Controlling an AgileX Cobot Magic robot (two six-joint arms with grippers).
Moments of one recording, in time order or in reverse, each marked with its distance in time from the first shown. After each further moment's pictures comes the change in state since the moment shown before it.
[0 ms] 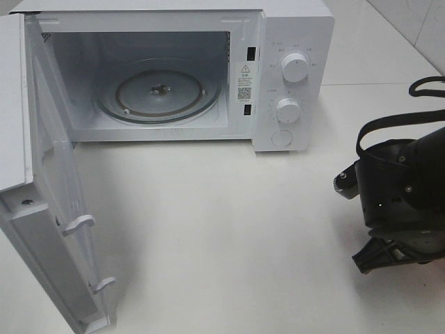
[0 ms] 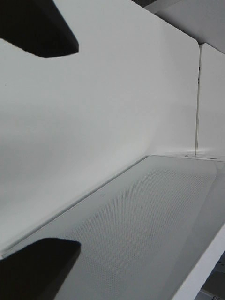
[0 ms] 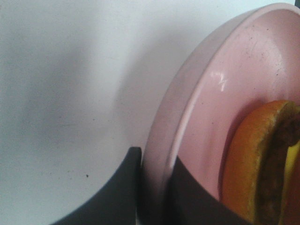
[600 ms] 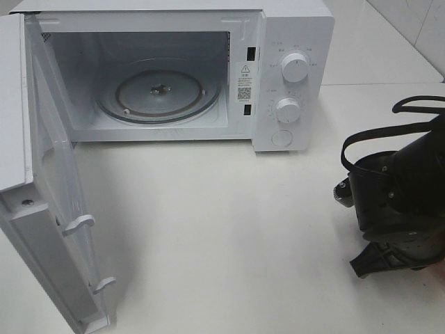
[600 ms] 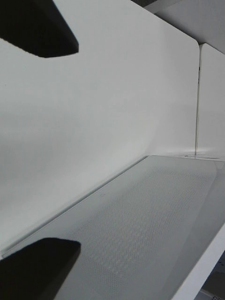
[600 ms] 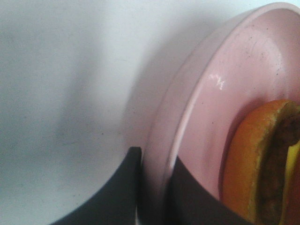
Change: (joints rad) left arm 0.000 0.000 0.000 0.000 0.000 0.000; right arm -0.061 0.102 -0.001 -0.043 -0.079 0.053
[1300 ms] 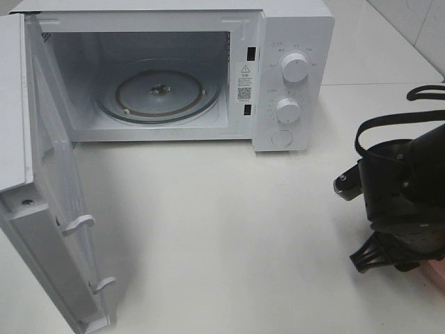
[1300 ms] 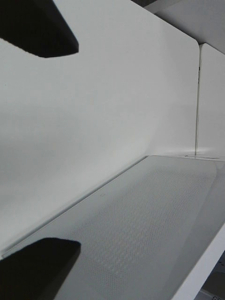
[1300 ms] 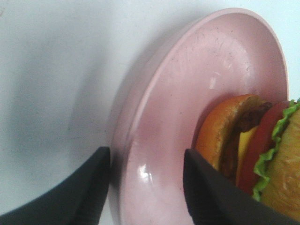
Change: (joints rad) left arm 0.000 0.000 0.000 0.000 0.000 0.000; right arm 0.000 -0.080 0.000 0.040 -0.005 -0.082
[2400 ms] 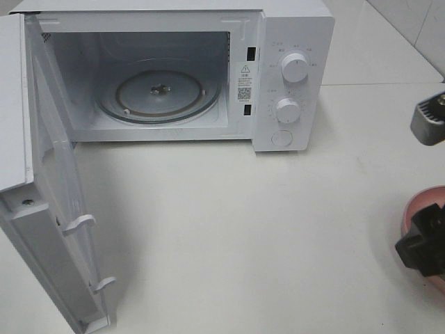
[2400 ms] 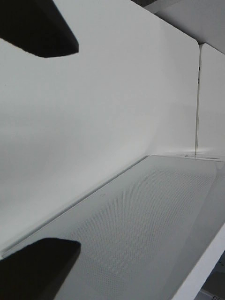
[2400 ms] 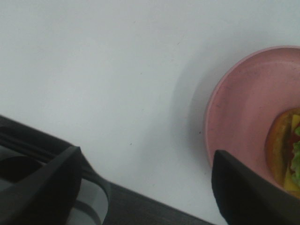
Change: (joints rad) left arm 0.000 0.000 0.000 0.000 0.000 0.000; right arm 0.000 -0.801 0.002 0.673 0.057 -0.747
